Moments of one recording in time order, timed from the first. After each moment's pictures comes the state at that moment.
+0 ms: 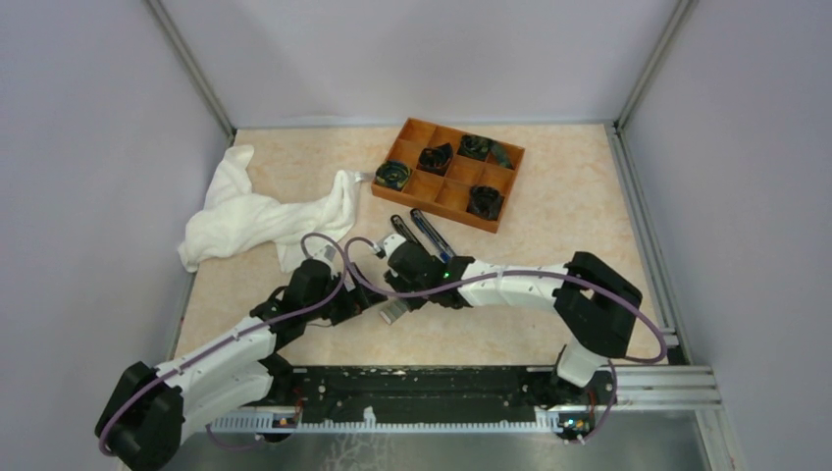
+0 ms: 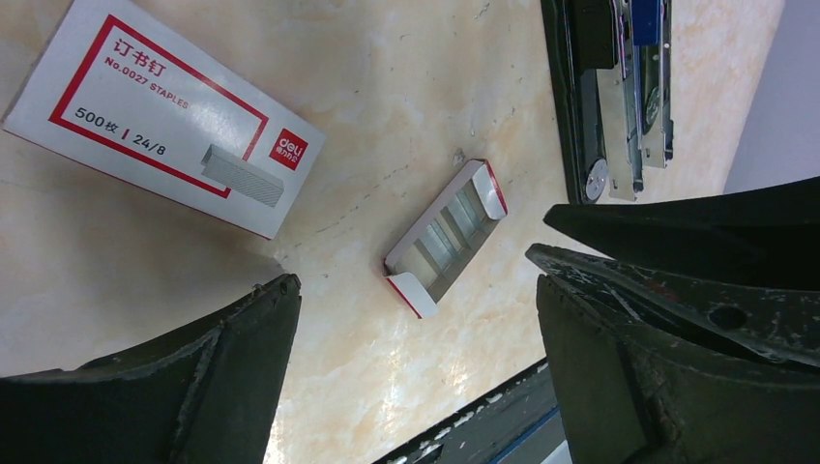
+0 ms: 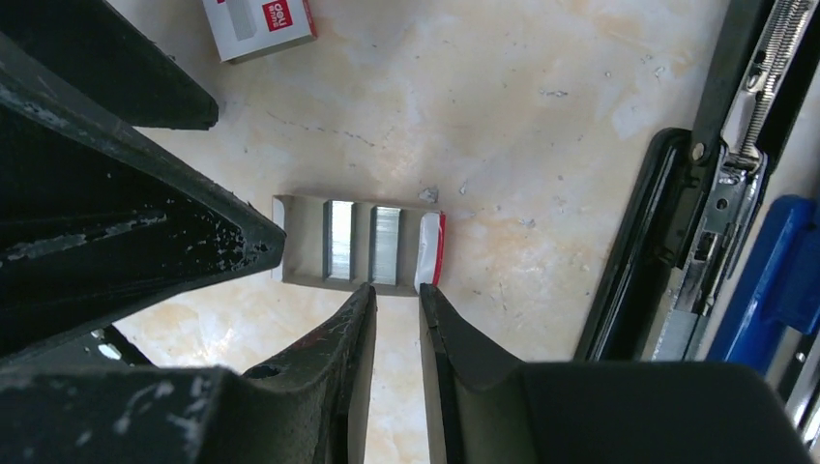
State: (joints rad) left arm -0.61 0.89 0.26 -0.05 0.13 -0.97; right arm 1.08 1.62 0.99 -0.25 0.11 0.25
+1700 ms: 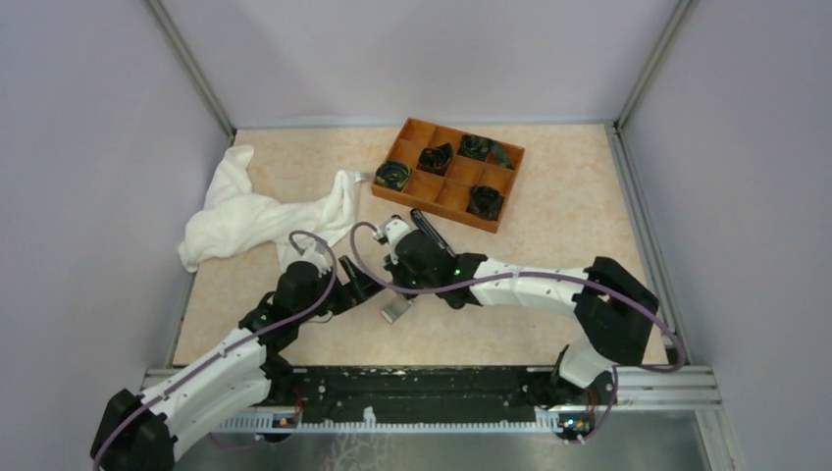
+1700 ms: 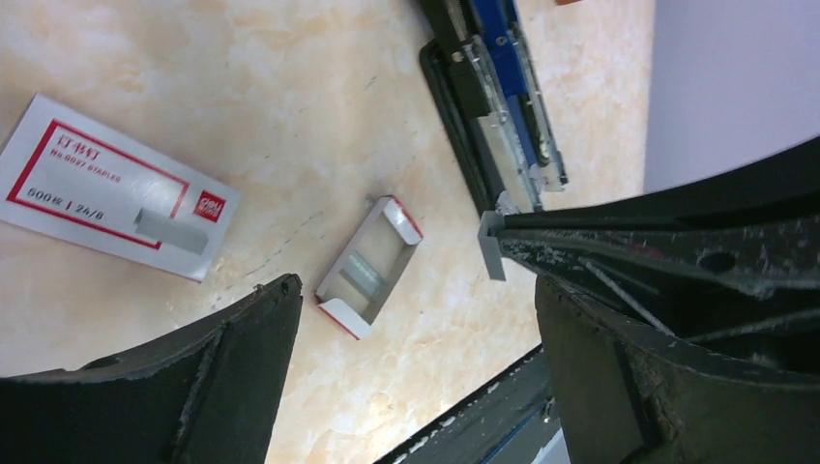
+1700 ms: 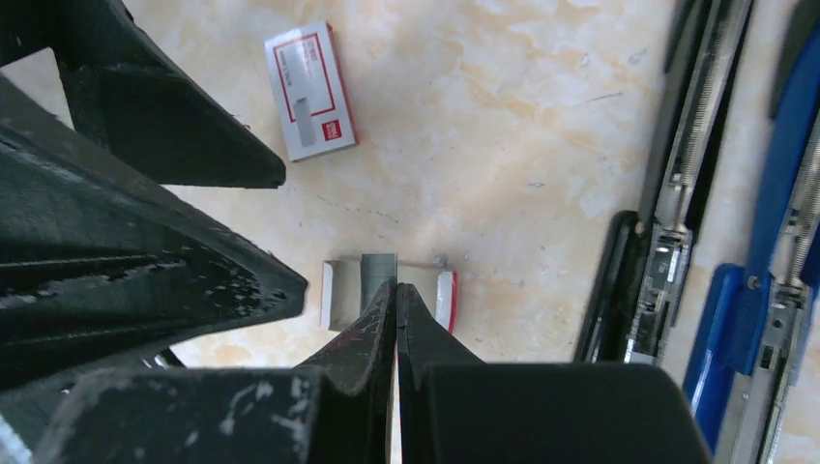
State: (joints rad) left arm -0.61 0.75 0.25 -0.01 0.11 -0.97; right arm 1.07 1.58 0.99 -0.15 0.10 0.25
